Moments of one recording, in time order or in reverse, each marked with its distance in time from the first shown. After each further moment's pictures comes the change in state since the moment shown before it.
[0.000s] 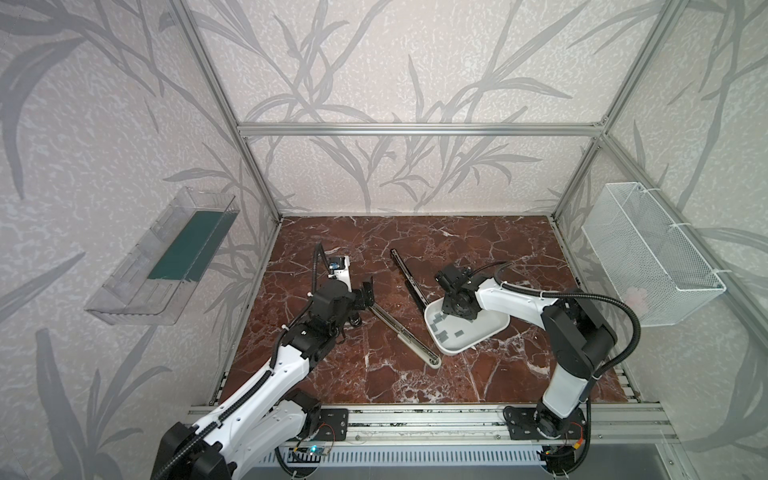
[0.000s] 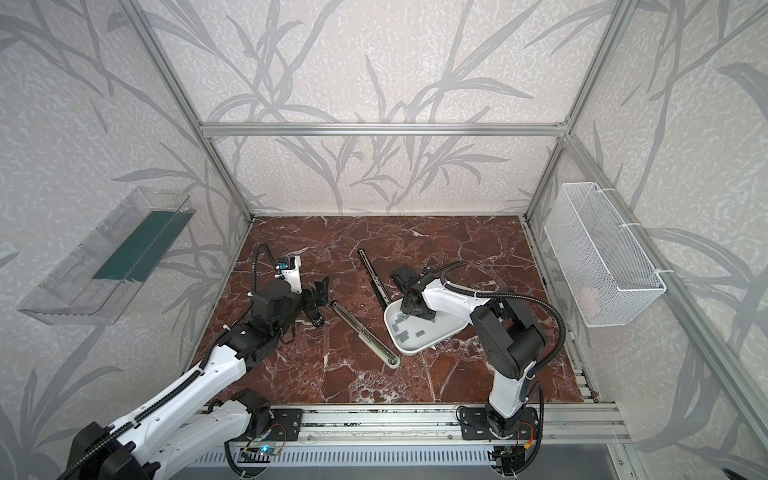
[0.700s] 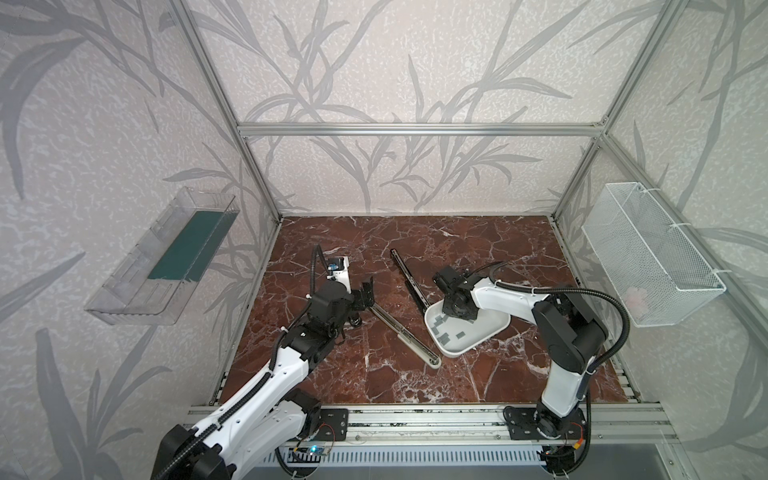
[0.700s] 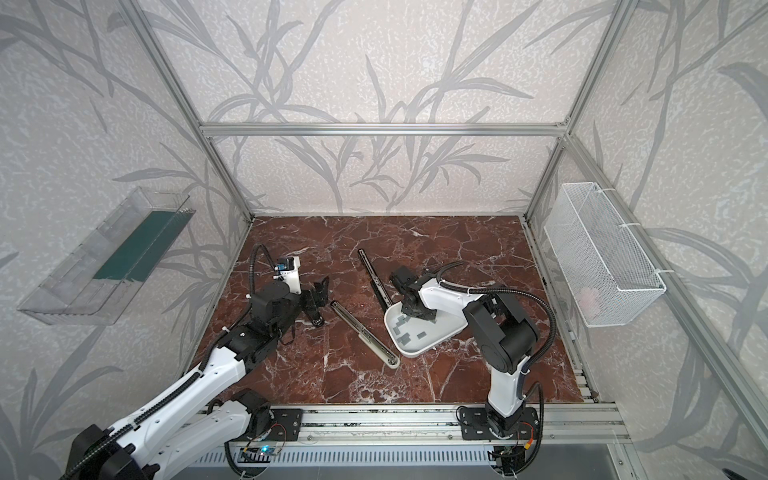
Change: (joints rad) left arm 0.005 -0.005 -0.011 0.013 0.016 -0.008; right arm 0.000 0.047 0.019 -0.008 0.032 -0.039
